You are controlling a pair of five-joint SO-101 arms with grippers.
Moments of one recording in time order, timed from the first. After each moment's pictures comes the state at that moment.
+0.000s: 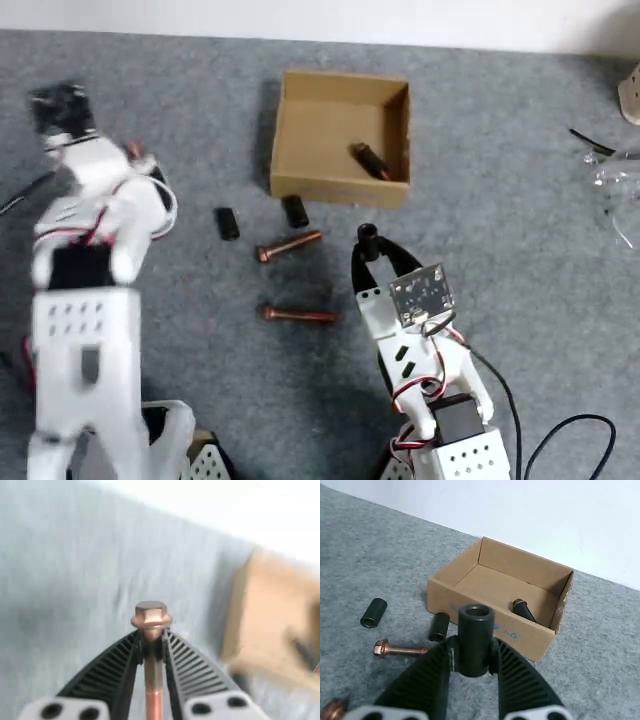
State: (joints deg) left arm -11.3 -42.3 34.7 48.0 16.6; right arm -21.5 -103.6 96.0 27.5 11.5
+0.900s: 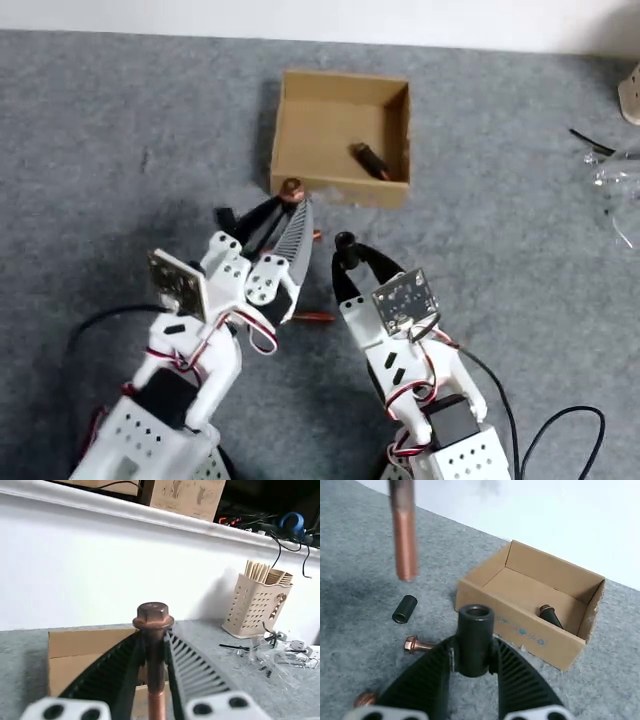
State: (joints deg) left arm 25.5 -85.1 83.2 3.6 16.6; right arm -27.3 -103.6 96.0 27.9 11.6
